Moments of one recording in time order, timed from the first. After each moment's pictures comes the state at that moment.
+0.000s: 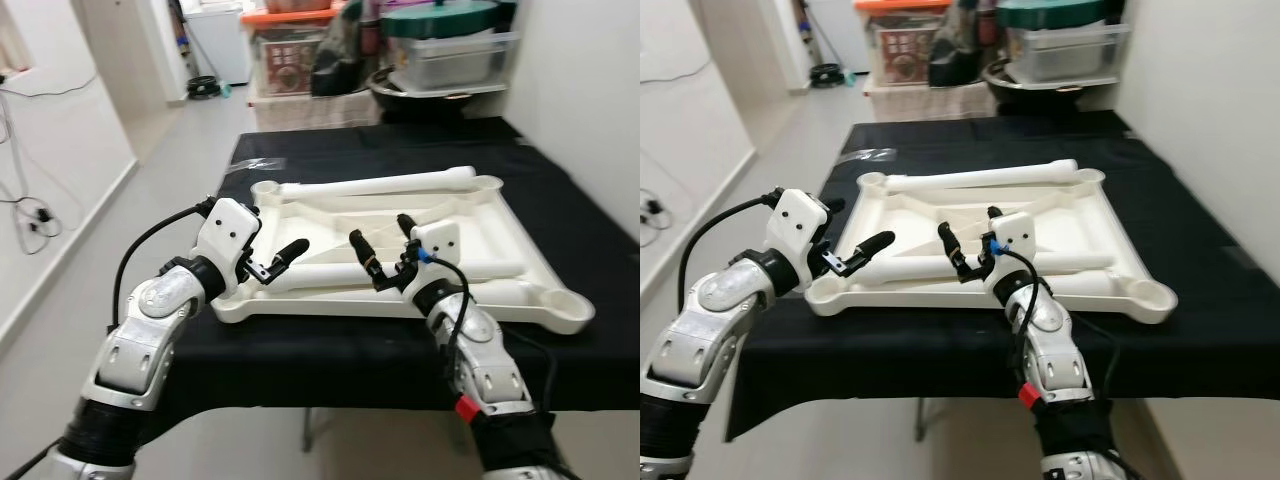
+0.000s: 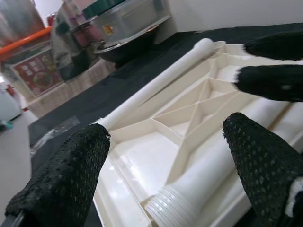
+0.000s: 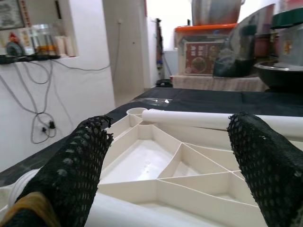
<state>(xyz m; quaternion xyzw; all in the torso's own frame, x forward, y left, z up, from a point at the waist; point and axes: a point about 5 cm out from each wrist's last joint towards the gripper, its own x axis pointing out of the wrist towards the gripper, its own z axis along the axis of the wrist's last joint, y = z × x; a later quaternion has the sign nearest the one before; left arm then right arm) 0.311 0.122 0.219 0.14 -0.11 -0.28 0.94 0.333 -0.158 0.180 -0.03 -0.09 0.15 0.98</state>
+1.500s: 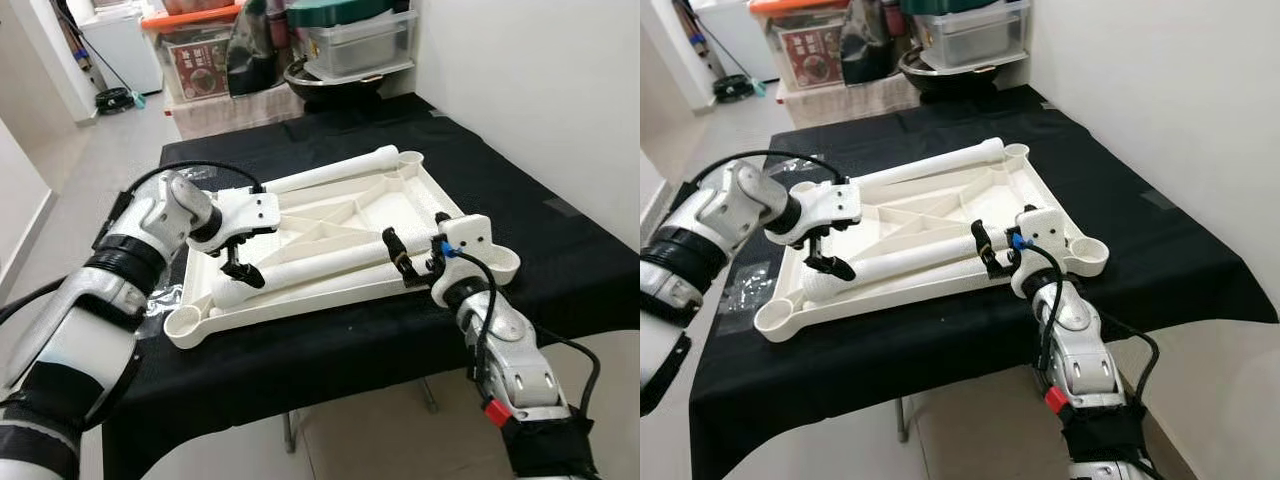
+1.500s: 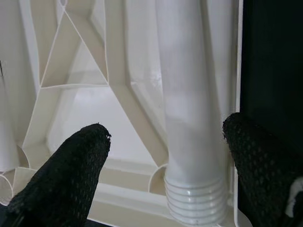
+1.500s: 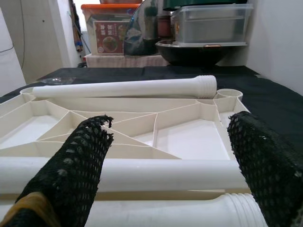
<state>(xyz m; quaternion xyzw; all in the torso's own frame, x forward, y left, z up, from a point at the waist) 0.395 0.144 0.248 0.50 0.20 -0.44 0.72 0.324 -0.172 0.185 -0.06 -0.06 0.10 0.99</state>
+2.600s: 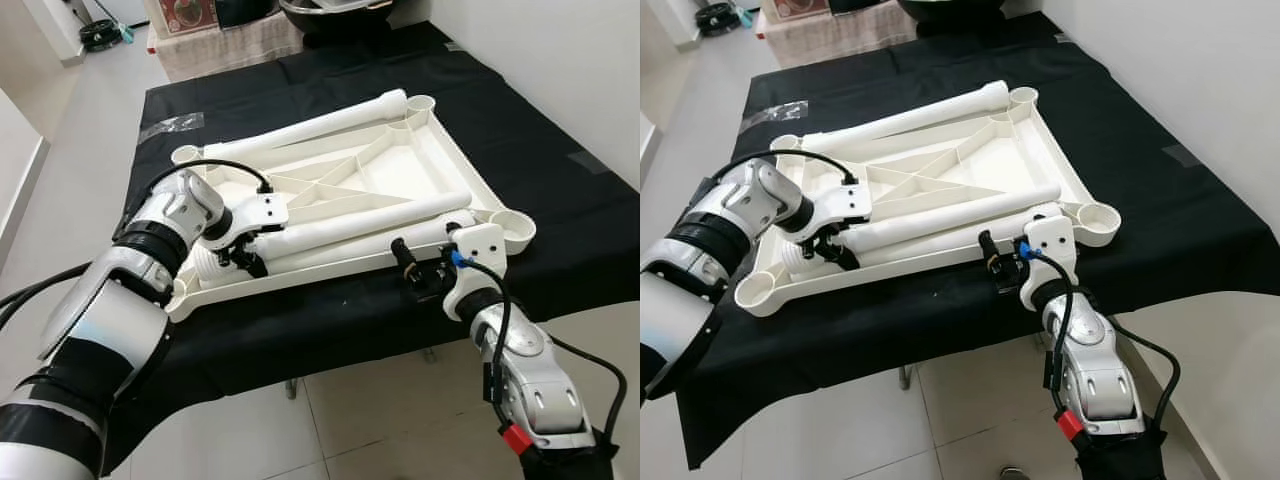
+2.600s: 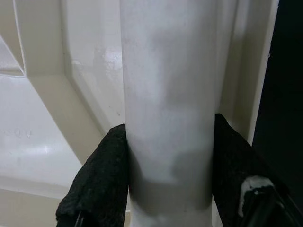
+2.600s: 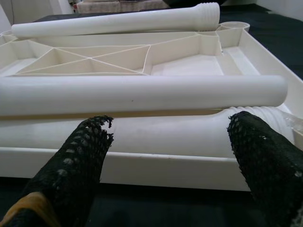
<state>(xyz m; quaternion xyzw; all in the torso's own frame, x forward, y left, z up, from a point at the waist) 0.400 0.141 0.225 0.47 0.26 -0.44 0.71 0.297 -0.177 0.177 -0.07 -0.02 0.09 0.99</state>
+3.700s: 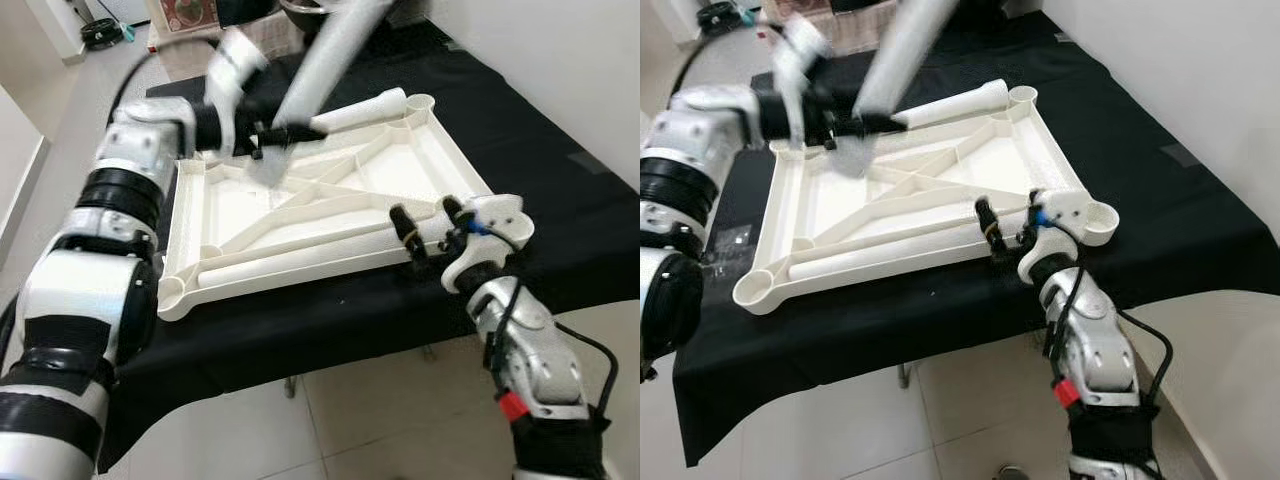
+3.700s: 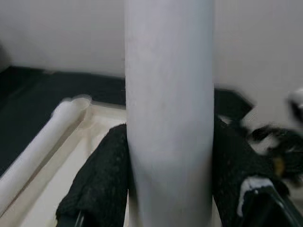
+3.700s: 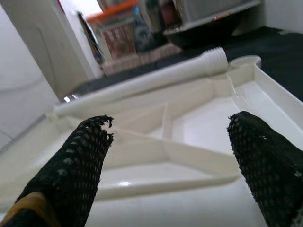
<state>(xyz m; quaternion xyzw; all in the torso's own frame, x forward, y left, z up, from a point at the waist) 0.389 0.145 0.351 0.05 -0.11 -0.52 0.85 0.311 -0.178 0.214 0.07 -0.09 0.14 0.98</state>
